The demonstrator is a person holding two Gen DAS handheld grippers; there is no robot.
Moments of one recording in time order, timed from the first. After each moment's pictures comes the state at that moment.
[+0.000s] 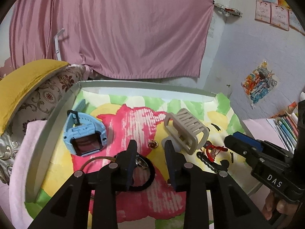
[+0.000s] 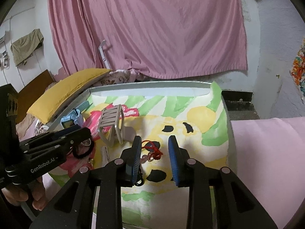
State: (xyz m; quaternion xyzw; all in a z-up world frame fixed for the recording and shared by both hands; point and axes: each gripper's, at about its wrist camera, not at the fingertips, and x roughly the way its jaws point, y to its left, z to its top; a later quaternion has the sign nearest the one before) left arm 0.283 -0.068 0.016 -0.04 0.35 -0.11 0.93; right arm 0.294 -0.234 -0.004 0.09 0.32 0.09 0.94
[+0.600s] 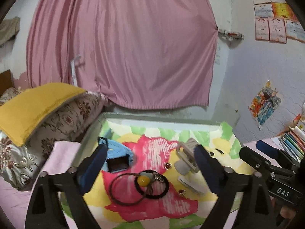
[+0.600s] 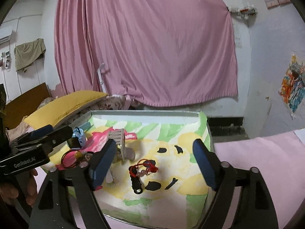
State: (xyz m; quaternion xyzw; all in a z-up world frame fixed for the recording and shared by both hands) left arm 0.244 -0.045 0.049 -0.04 0.24 -0.06 0.97; right arm 0.256 -0.234 0.023 0.06 0.21 0.06 0.97
